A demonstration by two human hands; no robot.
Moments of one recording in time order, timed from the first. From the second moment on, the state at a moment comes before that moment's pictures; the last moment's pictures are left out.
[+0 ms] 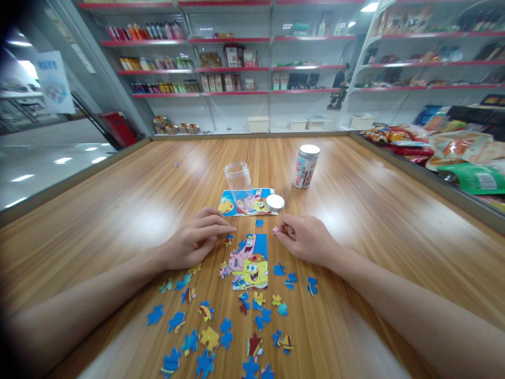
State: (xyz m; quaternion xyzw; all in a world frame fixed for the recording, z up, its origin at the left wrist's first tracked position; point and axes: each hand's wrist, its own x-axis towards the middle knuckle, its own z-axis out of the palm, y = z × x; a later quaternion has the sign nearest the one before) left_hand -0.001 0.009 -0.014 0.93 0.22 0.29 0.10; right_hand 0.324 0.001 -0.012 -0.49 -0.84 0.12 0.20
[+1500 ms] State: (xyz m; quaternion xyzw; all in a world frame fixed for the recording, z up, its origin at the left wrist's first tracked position) left_hand -0.002 0.014 -0.017 0.83 0.36 0.42 0.04; right_hand 0.324 -0.006 -0.004 -0.49 -0.77 0.15 0.37
